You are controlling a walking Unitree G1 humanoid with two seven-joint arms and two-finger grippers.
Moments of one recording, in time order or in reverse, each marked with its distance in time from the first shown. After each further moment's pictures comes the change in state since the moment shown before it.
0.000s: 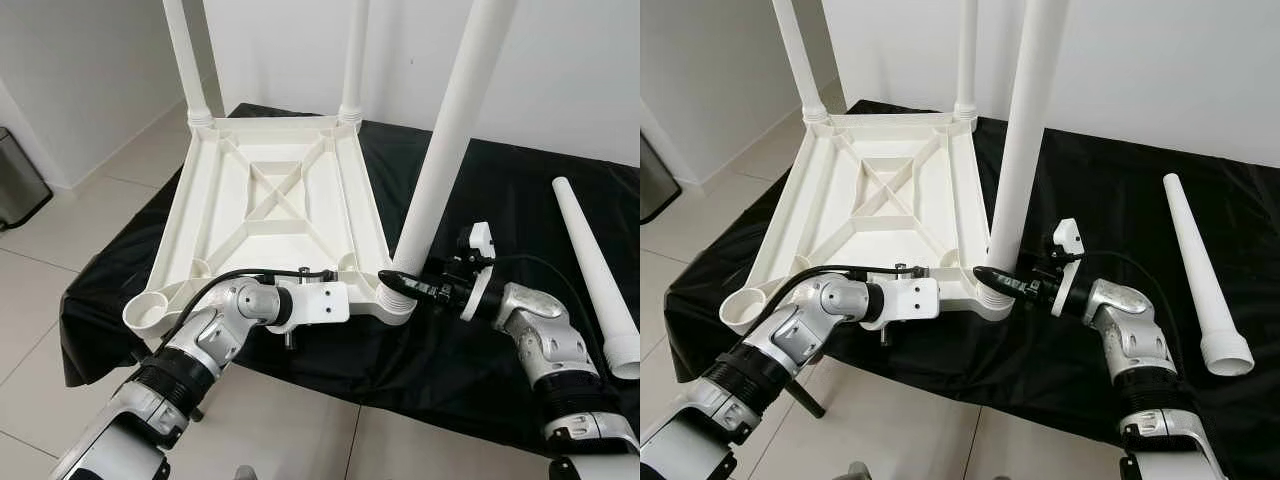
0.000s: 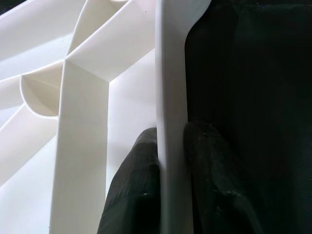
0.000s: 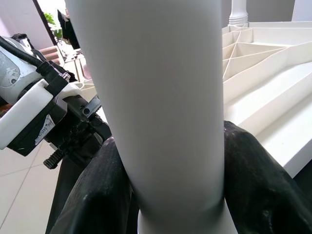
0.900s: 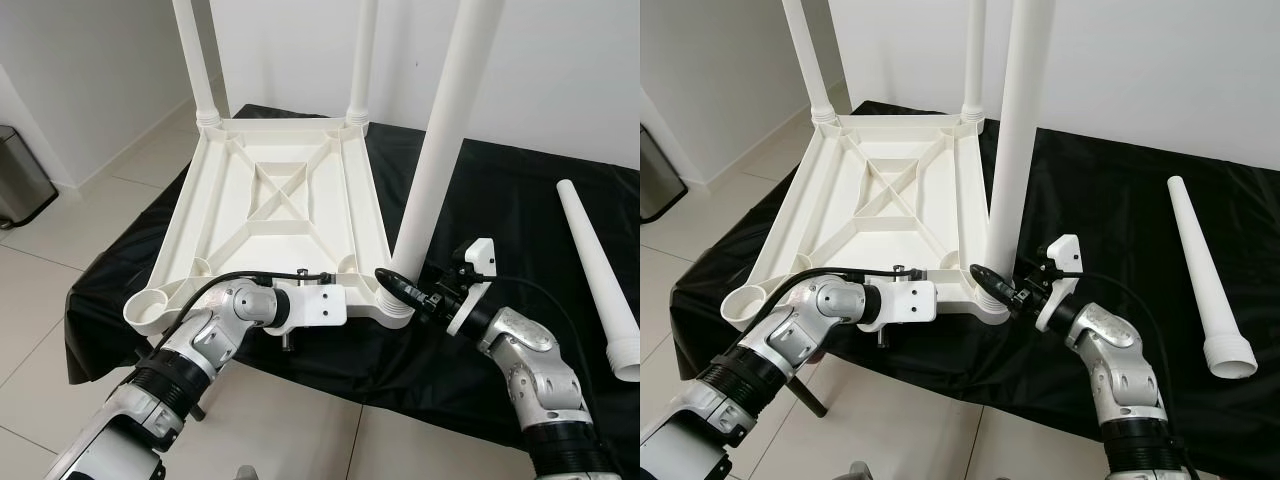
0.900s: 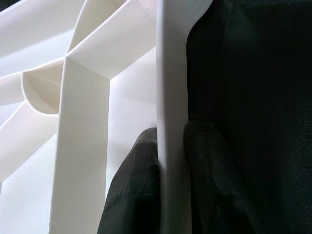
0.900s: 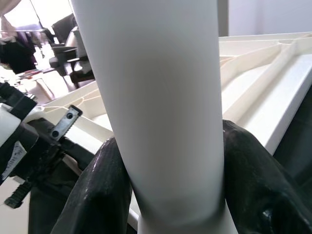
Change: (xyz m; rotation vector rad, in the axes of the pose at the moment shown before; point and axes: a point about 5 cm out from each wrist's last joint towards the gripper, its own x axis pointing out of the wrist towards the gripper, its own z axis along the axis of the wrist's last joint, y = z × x) left arm -0.001 -0.001 0.000 0.014 -0.005 -0.005; right arm 0.005 0.037 0.000 0.022 -0.085 -0.291
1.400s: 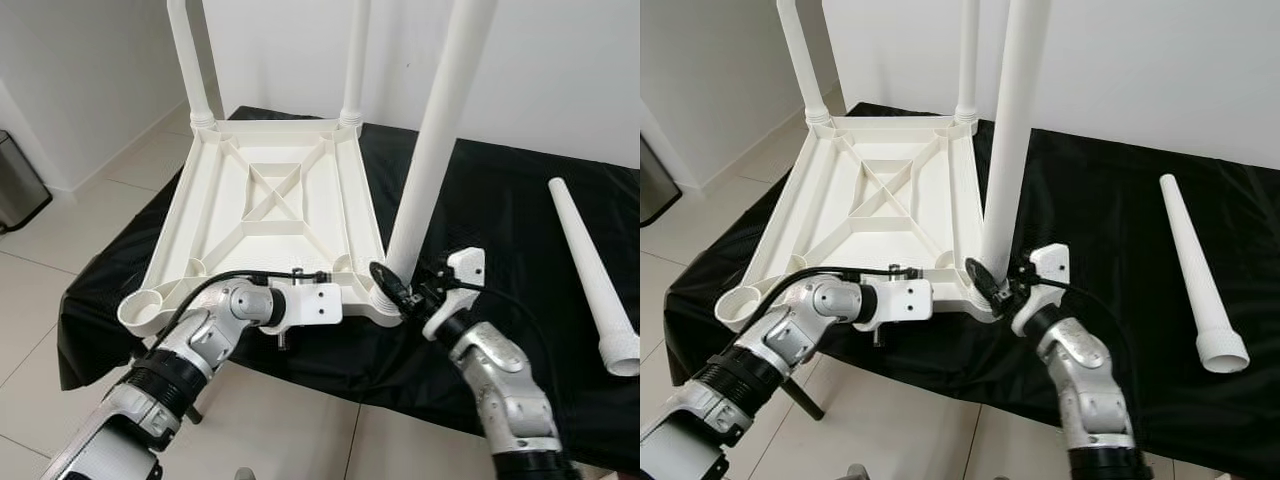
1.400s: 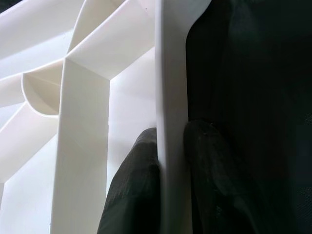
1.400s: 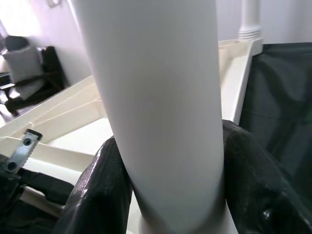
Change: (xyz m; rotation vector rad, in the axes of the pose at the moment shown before) left arm -0.002 0.001 -0.003 -0.010 0.014 0.008; right arm 0.012 0.024 -0.003 0.018 -0.052 -0.302
